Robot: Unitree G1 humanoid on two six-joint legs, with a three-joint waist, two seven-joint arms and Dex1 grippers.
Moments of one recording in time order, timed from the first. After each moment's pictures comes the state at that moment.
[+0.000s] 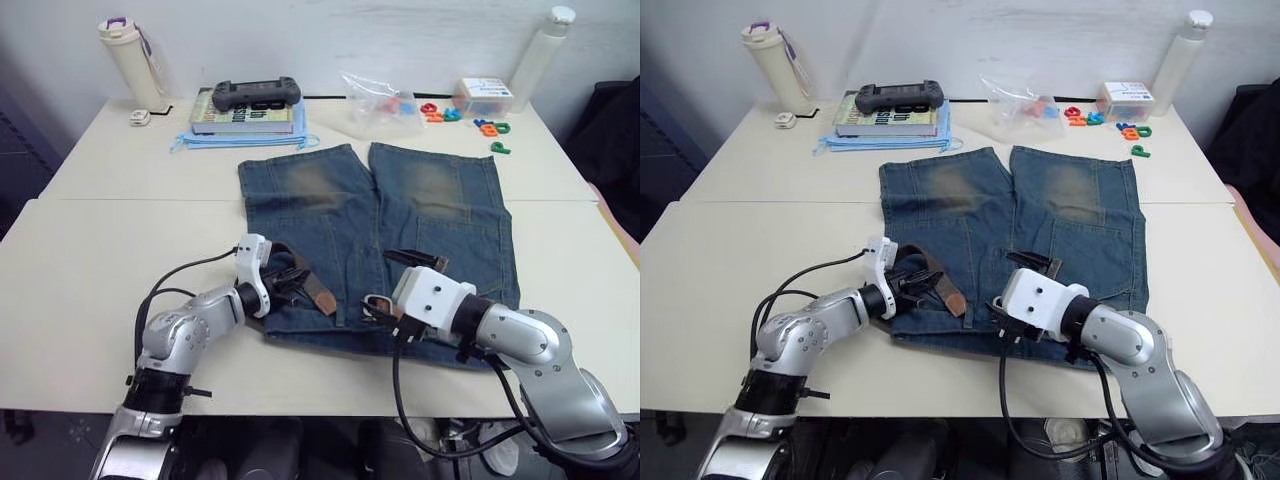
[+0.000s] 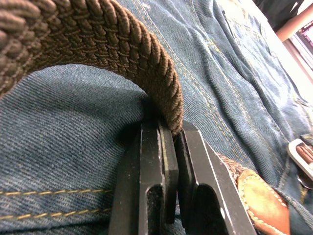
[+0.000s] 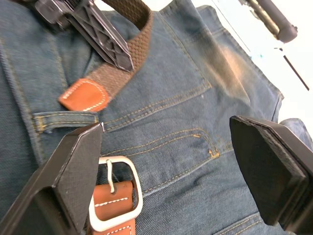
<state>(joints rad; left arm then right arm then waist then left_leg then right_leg) -0.44 0.37 -0.06 0.03 -0.75 0.81 -0.24 -0.18 -0.62 0.17 -0.76 -0.12 0.58 0.71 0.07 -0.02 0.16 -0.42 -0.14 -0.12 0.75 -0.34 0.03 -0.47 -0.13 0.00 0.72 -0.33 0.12</state>
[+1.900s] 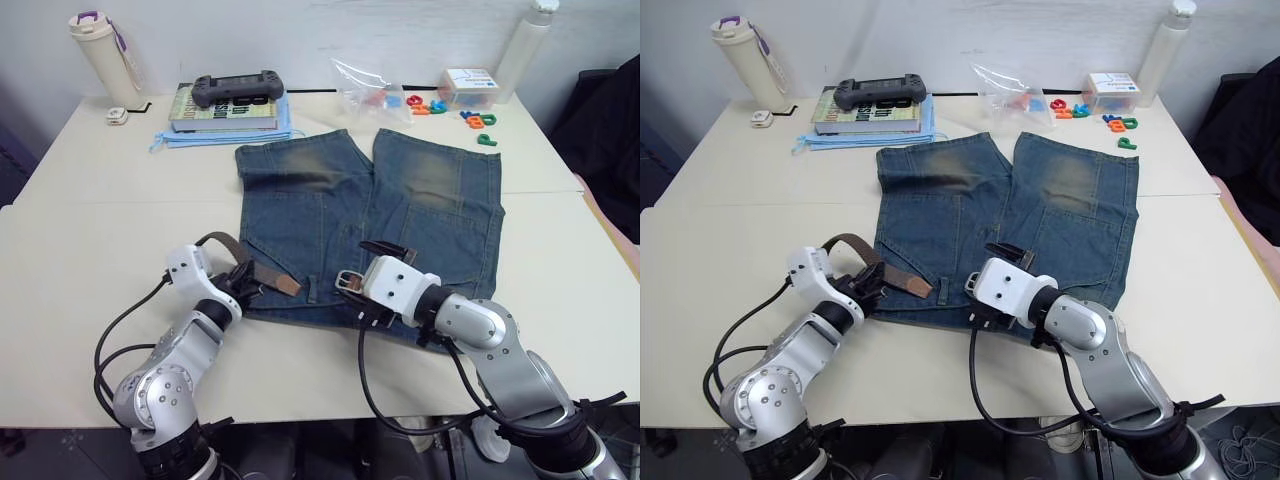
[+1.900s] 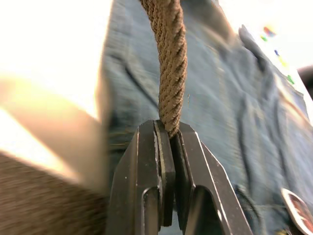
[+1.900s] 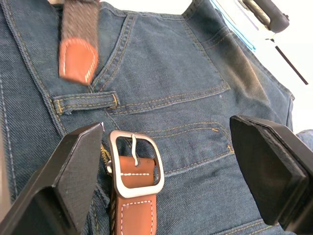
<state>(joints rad) -0.18 -0.09 0.42 -0.61 -0.67 1.09 0.21 -0.29 -0.52 0.32 -0.63 -0.18 0.57 0.61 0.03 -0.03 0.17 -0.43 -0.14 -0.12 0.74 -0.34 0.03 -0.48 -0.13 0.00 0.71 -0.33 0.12</state>
